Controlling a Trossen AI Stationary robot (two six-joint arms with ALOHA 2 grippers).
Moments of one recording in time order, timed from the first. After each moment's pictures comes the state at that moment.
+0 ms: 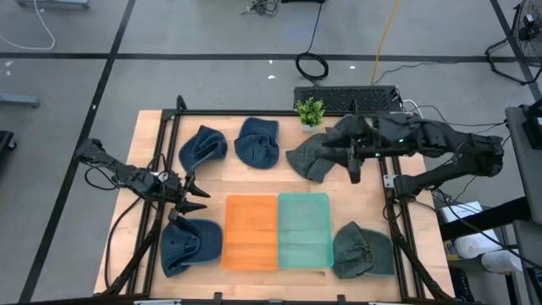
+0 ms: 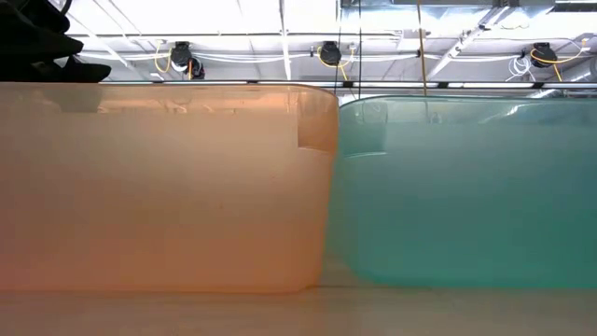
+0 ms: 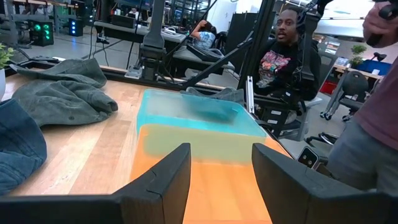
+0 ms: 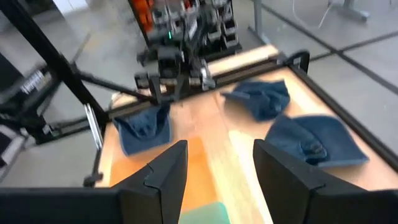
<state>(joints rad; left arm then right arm) -0.50 0.11 0.01 0.08 -0.29 -0.24 0.04 1.09 1.41 -0.71 0.10 0.33</state>
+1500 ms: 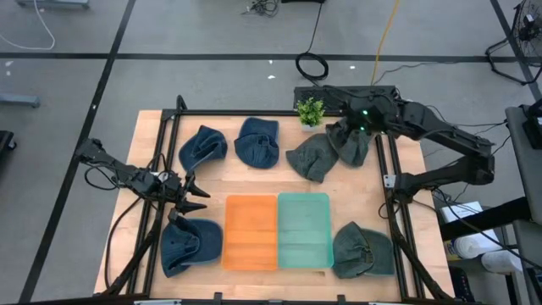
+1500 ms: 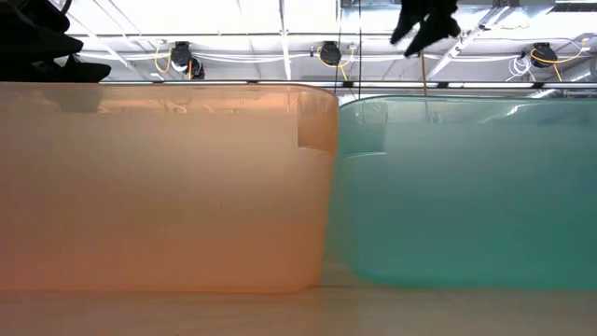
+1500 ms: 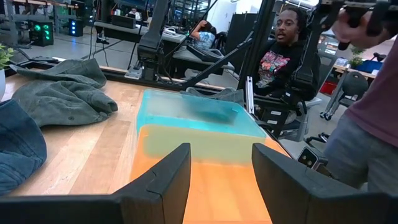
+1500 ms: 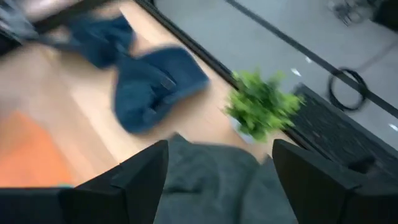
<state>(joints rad) -0.50 0.11 0.01 0.08 -0.29 -0.24 -0.36 1.19 1.42 -0.99 0.24 0.28</state>
